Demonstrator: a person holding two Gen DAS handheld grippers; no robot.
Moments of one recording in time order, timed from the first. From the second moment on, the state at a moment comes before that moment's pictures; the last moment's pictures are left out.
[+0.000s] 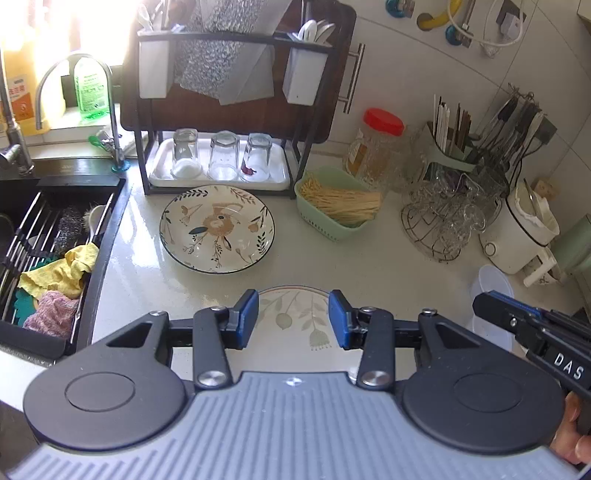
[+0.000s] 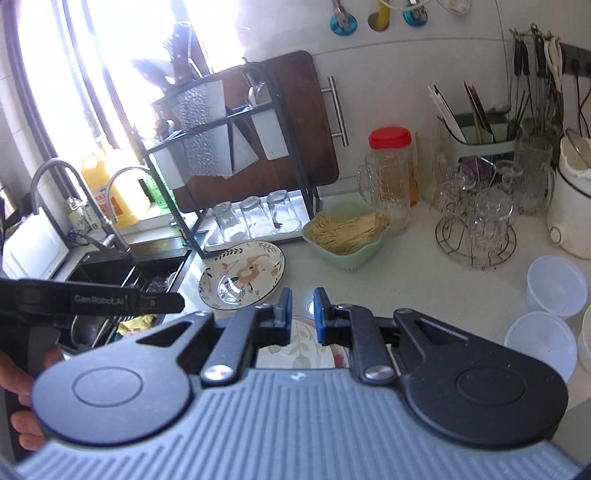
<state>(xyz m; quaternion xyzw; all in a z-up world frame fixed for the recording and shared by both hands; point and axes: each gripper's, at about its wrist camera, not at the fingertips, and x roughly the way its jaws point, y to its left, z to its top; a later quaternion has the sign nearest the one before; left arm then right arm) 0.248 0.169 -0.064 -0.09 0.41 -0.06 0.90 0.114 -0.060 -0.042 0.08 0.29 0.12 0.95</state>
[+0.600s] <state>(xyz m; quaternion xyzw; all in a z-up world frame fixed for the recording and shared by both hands) 0.197 0.131 -0.068 -0.09 0.42 -0.01 0.90 0.091 -0.085 -0.055 0.05 0.30 0.18 0.94</state>
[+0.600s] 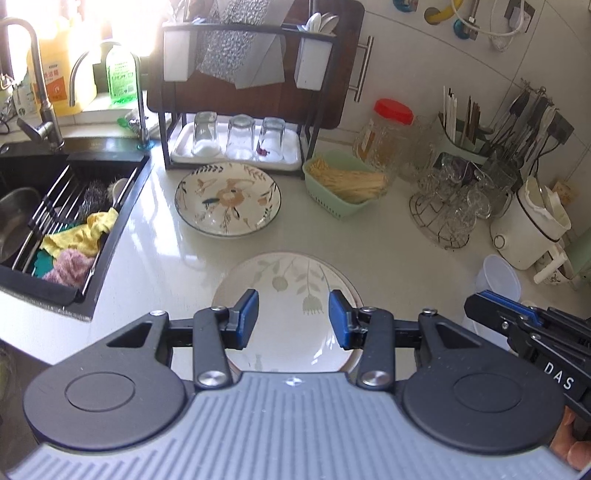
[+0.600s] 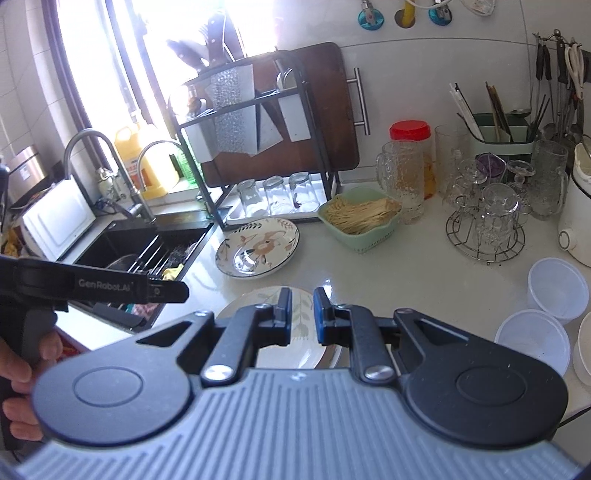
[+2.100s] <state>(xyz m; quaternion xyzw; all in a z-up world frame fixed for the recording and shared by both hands) 0.283 0.241 -0.080 -0.11 0.43 0.03 0.90 0.165 -0.008 -0.076 0.04 0.35 0.15 0.92</state>
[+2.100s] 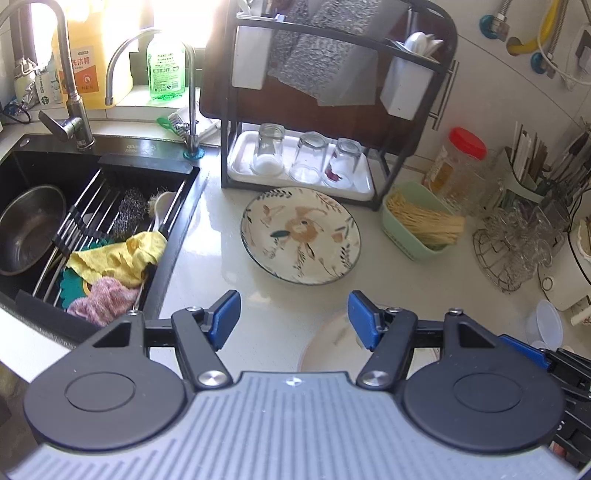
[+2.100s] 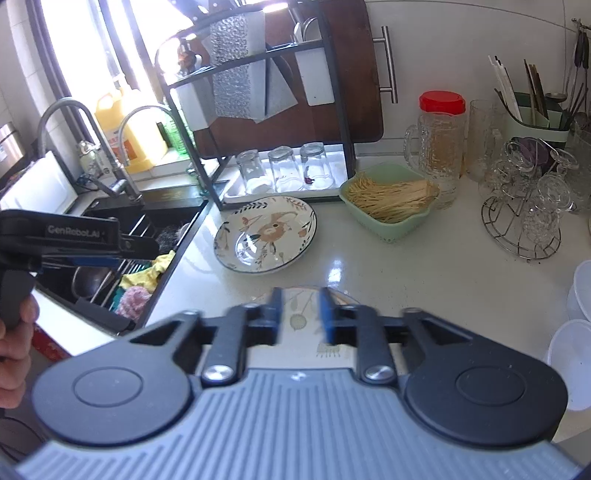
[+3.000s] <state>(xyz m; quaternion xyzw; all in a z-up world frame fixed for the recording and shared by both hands) 0.377 0.313 -0.133 -0.13 0.46 0.00 0.88 0.240 0.031 -0.105 0.08 0.39 0.08 0.91</state>
